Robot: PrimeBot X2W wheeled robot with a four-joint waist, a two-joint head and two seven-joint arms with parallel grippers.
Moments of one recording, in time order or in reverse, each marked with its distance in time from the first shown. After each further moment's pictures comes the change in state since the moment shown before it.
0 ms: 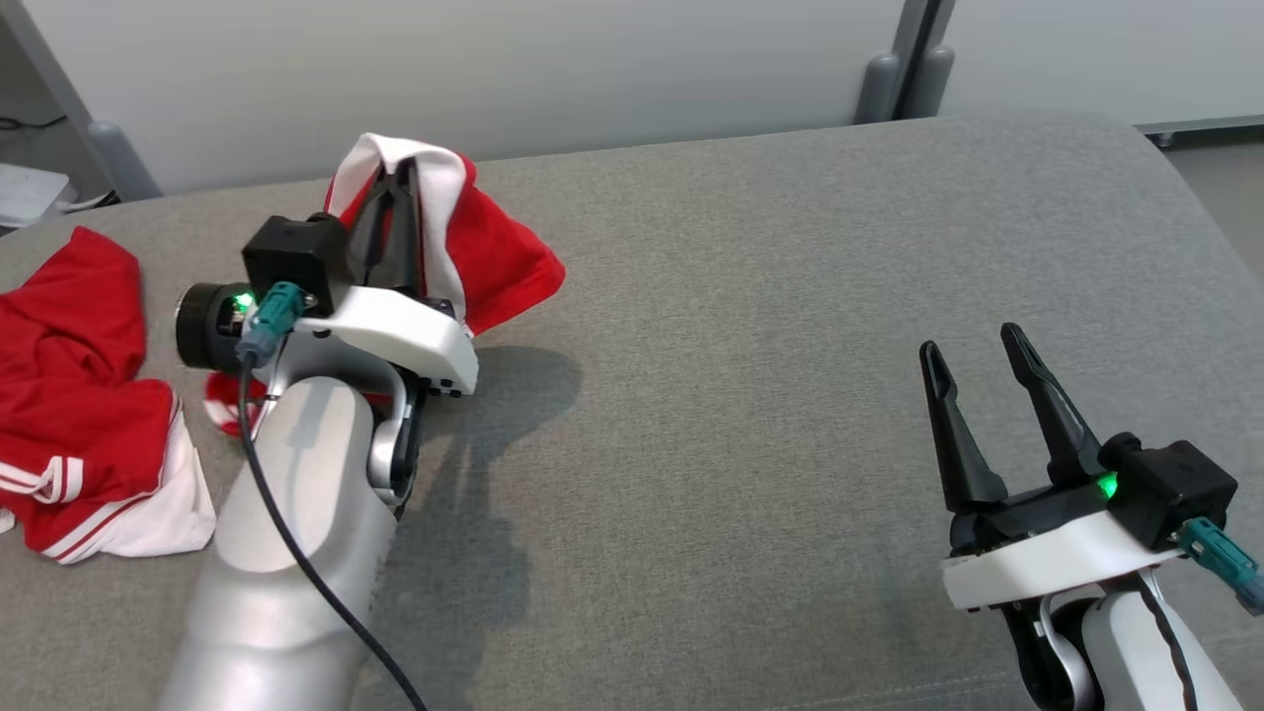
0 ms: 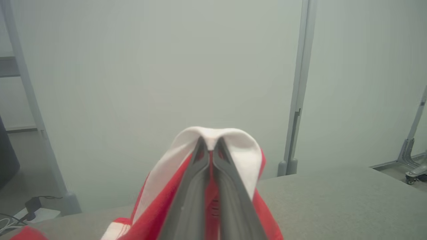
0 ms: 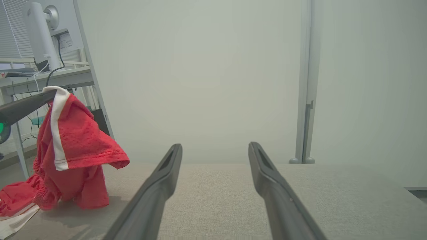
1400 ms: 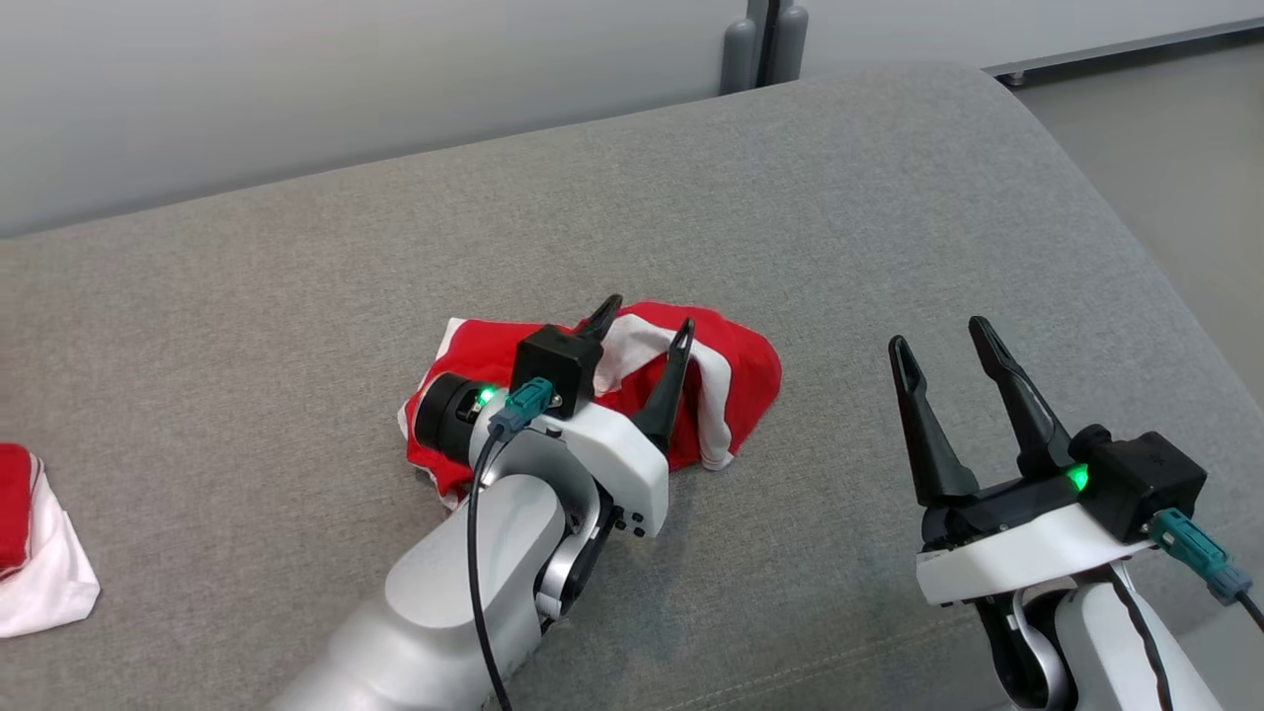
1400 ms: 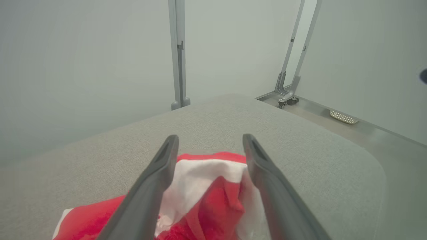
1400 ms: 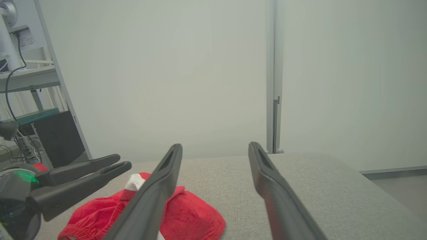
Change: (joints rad) left arm -0.033 0.016 -0.754 0.043 -0.527 0.160 0.002; right arm -0.020 0.025 0.031 0.011 0.000 0.000 0.000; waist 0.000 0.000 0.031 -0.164
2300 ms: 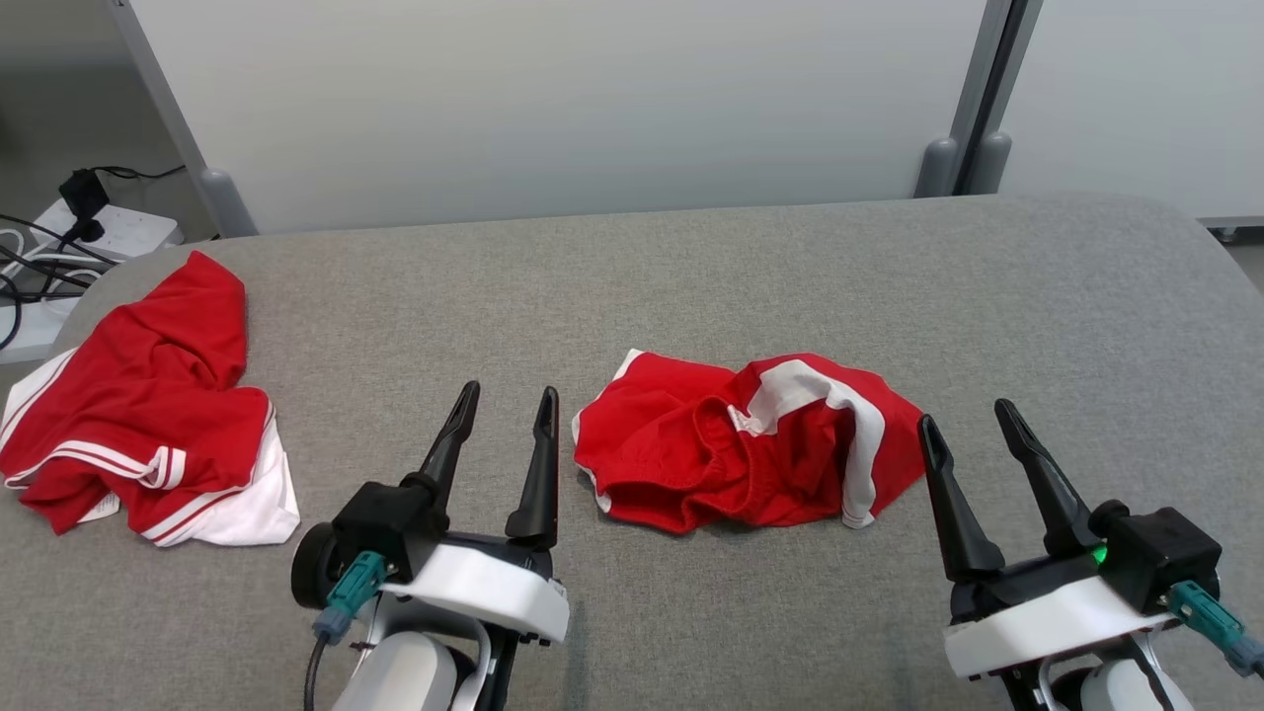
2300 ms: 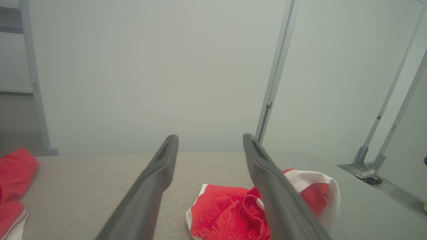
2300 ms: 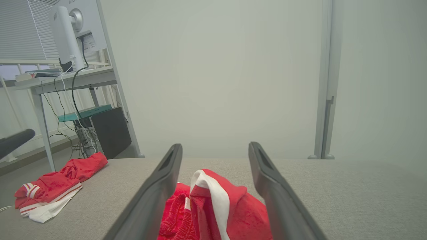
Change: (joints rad) left arm 0.480 0.005 0.500 -0.448 0.310 -0.031 -0.003; right arm 0.124 -0.015 -0.031 -0.015 -0.003 0.000 0.000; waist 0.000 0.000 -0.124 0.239
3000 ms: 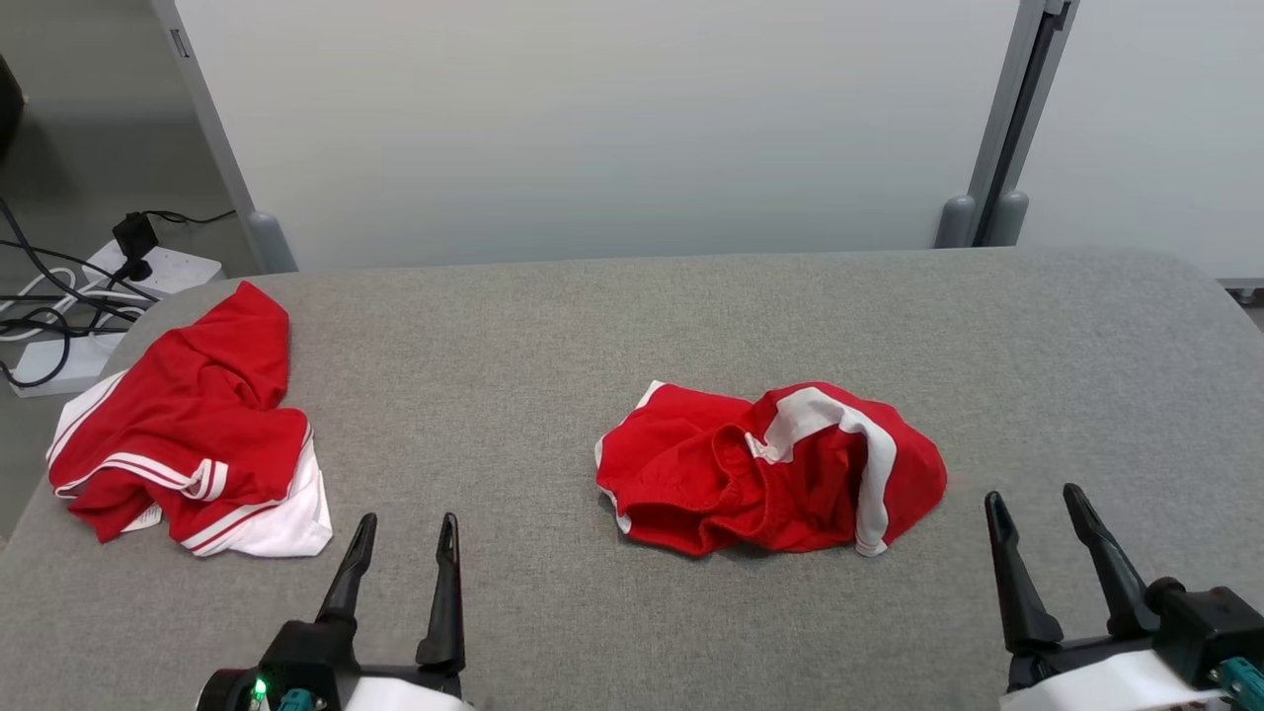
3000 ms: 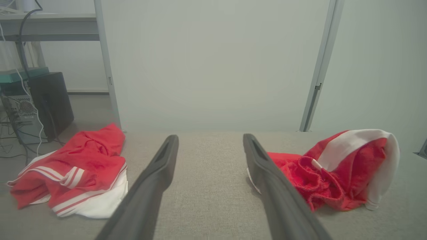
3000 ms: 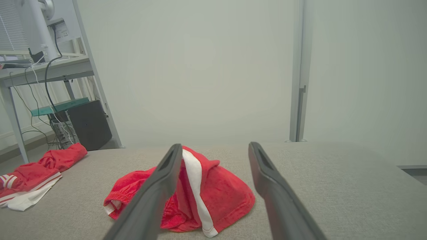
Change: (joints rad) left arm 0.281 0.002 0.222 -0.086 0.207 -0.044 0.000; right arm 0.149 0.008 -0.114 0.003 -0.035 0.000 0.000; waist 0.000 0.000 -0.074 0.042
